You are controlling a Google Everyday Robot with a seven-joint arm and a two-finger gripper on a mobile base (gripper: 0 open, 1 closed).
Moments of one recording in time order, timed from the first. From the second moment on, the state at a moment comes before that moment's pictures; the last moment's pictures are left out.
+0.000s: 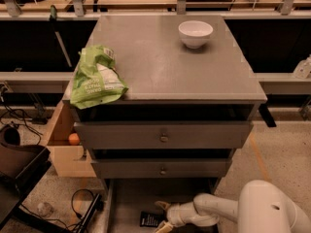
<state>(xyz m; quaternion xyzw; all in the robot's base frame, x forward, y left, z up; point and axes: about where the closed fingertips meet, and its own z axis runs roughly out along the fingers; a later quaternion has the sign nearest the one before) 0.460 -0.007 0.164 -0.57 0.67 0.35 0.33</state>
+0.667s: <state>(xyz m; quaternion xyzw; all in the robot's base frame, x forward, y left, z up) 0.456 -0.002 0.154 -0.57 0.67 0.35 0.32</state>
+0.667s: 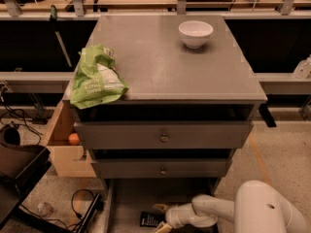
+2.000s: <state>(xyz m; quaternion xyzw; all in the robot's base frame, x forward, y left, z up) 0.474 0.017 0.120 -0.61 0.65 0.35 0.30</state>
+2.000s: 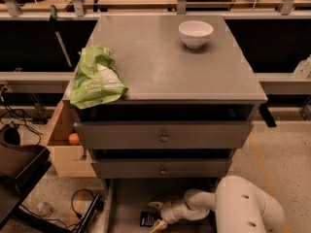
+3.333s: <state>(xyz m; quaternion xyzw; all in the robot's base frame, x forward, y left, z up) 0.478 0.022 0.110 -0.64 0.64 0.33 0.29</state>
